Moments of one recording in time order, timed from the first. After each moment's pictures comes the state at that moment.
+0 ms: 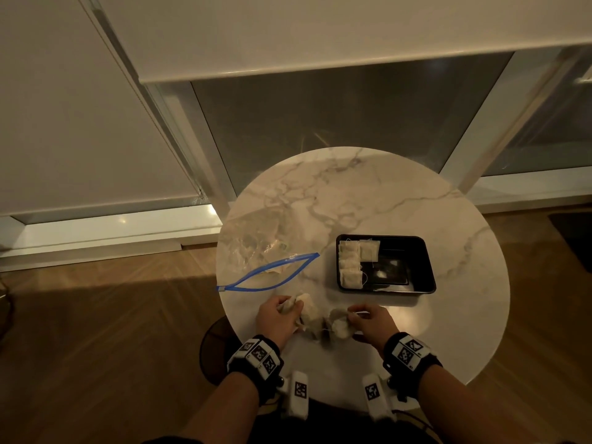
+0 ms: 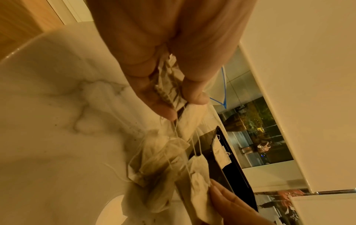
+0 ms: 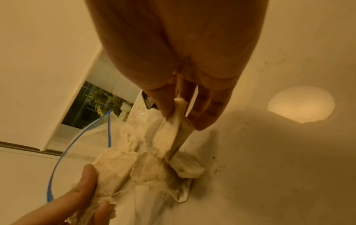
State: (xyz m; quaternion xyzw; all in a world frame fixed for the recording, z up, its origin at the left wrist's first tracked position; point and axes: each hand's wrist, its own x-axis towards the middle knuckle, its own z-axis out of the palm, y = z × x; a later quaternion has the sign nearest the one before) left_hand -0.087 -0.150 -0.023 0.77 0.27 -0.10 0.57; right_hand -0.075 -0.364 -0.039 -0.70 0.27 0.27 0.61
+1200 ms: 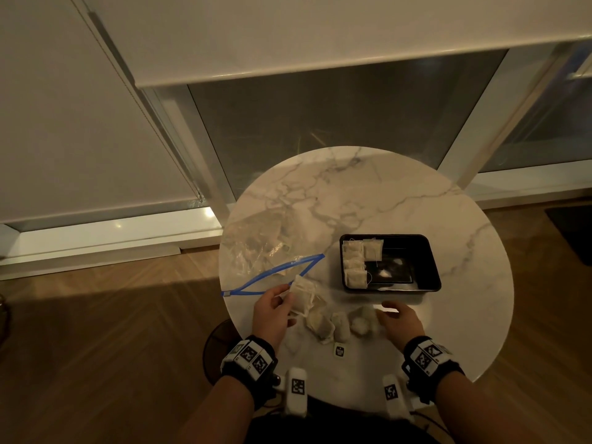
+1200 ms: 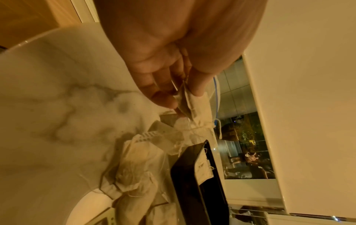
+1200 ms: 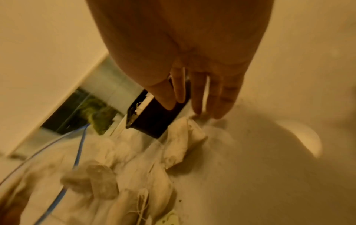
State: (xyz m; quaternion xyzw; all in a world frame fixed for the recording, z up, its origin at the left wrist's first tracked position) left_hand -0.083 -0.131 -0.006 0.68 0.27 -0.08 0.68; right_hand -0.077 -0.397 -0.055 -0.80 0.32 0.20 0.48
